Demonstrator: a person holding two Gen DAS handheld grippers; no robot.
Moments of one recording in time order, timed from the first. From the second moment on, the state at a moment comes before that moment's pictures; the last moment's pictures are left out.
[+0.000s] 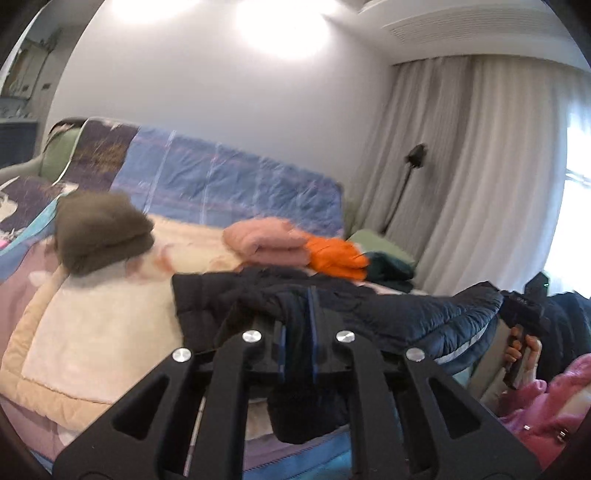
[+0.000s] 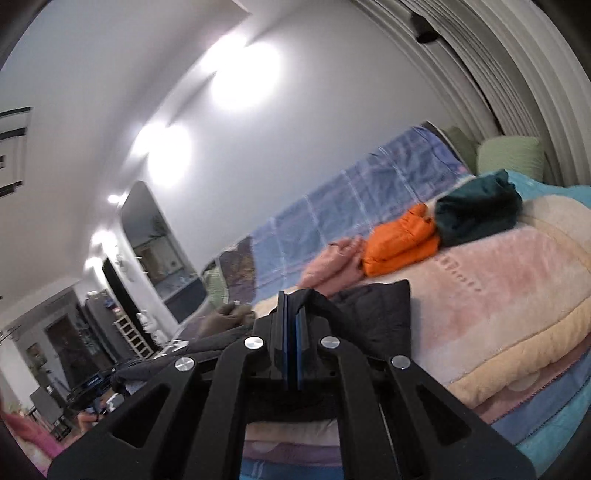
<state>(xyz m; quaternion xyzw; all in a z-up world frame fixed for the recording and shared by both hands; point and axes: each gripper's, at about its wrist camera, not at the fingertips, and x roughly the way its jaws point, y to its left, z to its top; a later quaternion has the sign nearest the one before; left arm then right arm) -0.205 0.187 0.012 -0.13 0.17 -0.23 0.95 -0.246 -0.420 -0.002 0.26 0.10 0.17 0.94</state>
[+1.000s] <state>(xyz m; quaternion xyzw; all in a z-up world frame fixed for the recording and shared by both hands) 0.023 0.185 -0.085 -0.13 0.35 -0.14 0.92 -0.008 -0.403 -0.110 0.24 0.26 0.03 0.93</state>
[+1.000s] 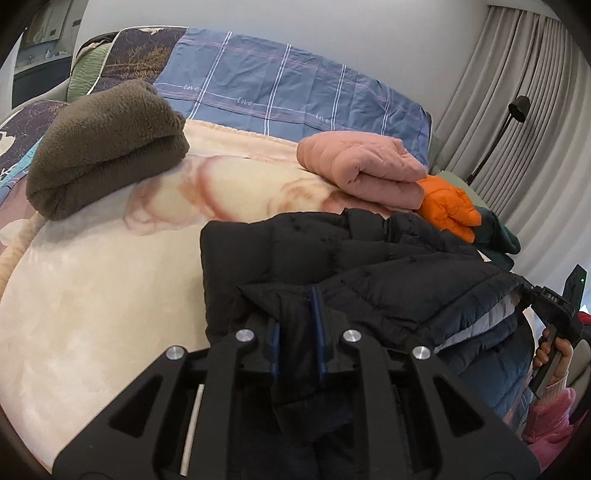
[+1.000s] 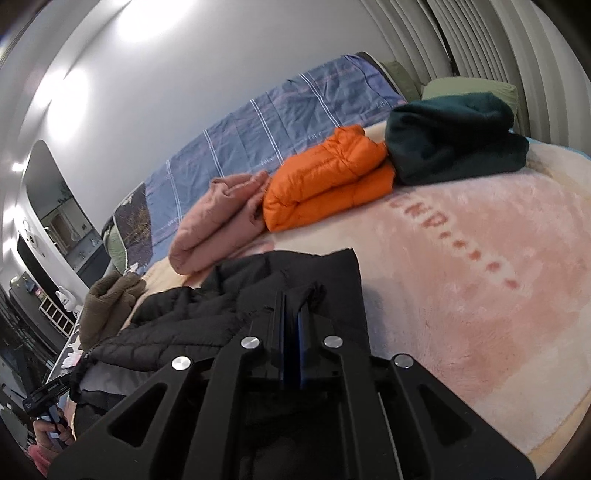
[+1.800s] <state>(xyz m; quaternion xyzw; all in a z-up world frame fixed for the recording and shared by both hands) -0.049 0.172 -0.019 -0.11 0.27 -0.23 0.93 -0.067 -0.399 -0.080 0.20 0.24 0.05 0.95</state>
